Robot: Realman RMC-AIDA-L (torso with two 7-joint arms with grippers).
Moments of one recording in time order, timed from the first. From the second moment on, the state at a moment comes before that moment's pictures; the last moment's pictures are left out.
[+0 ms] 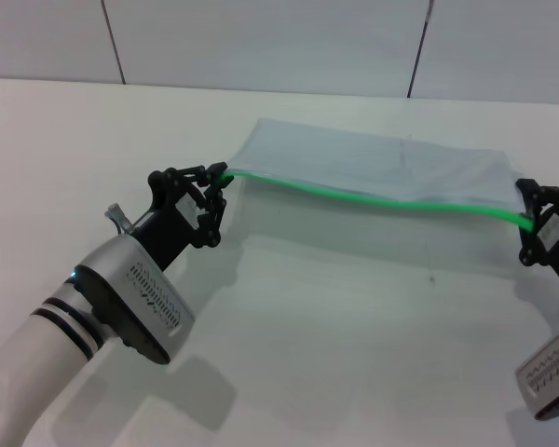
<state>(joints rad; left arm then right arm) -0.59 -2.04 0.16 -0.31 1.52 1.16 0.83 0.44 2.03 -2.82 -0.25 1.20 -1.10 -1.10</state>
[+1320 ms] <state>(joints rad) -0.54 -2.04 0.06 -0.16 1.45 1.56 -0.26 0.42 2.02 -2.75 -0.16 1.18 -1.55 0.15</state>
